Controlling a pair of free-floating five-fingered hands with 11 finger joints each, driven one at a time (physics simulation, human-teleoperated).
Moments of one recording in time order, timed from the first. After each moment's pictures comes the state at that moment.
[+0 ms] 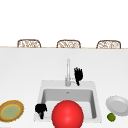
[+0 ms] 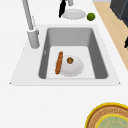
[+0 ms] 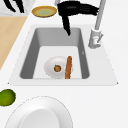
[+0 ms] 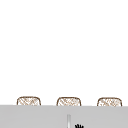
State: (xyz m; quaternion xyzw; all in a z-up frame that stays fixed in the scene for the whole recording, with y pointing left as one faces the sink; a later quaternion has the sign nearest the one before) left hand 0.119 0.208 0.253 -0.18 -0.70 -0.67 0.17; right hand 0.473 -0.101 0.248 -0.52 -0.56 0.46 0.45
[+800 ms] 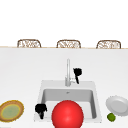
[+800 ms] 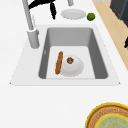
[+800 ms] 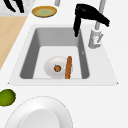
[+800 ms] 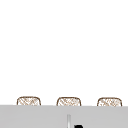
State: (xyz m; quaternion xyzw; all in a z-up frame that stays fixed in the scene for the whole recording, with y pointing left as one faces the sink) left hand 0.119 0.208 0.253 -0.18 -0.70 -0.67 0.17; right hand 0.551 -0.096 0.248 -0.44 -0.47 0.55 0.54
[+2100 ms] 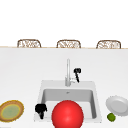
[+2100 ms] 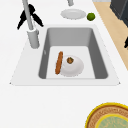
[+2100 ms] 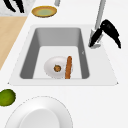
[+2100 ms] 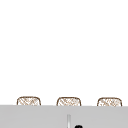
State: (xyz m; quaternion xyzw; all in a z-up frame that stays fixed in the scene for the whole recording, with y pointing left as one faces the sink) left hand 0.119 0.208 0.253 -0.18 -0.70 -0.67 0.17; right hand 0.689 -0.101 0.186 -0.31 -0.32 0.64 0.62
